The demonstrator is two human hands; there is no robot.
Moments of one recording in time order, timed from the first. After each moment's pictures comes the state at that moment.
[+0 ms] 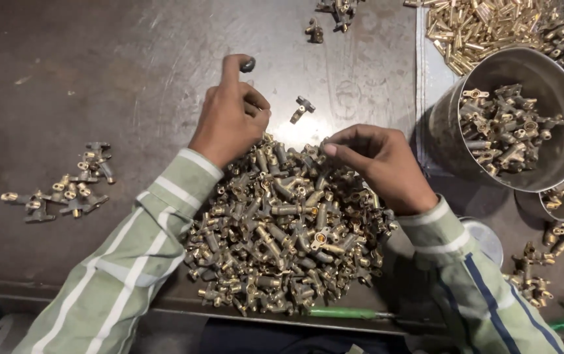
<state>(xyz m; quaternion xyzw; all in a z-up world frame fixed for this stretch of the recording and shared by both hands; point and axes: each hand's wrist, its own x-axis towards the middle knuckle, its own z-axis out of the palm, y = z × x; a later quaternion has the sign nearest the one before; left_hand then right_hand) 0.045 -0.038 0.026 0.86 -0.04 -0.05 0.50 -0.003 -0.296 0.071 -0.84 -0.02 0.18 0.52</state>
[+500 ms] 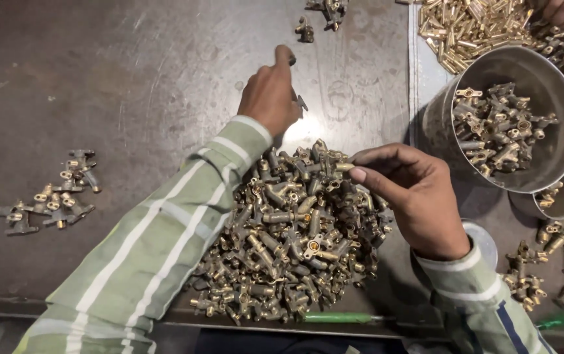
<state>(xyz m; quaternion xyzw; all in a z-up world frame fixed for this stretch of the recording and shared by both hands) 0.100 -0.109 0.005 0.91 -0.04 -0.10 0.39 -0.046 -0.321 0.091 -0.73 0.02 0.10 0.67</state>
